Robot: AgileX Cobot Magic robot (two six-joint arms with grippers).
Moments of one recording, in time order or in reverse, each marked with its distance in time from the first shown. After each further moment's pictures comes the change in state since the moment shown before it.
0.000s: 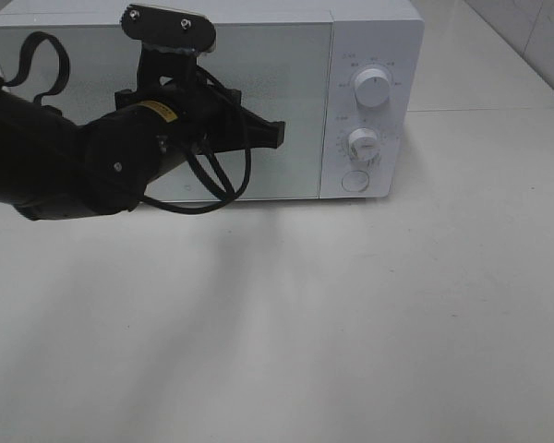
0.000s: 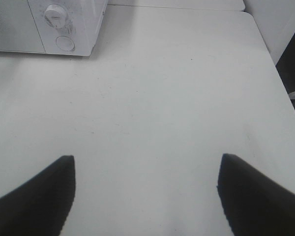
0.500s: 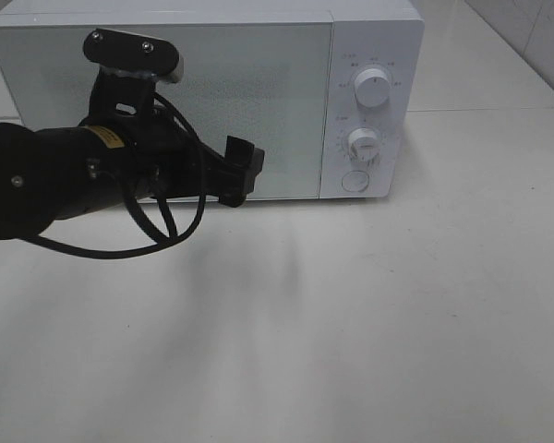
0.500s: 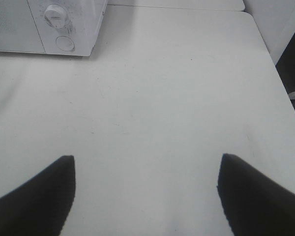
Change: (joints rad) left arm -0.009 -0.205 0.176 -0.003 0.218 -0.012; right arm 0.000 0.000 0.000 0.000 0.000 0.000
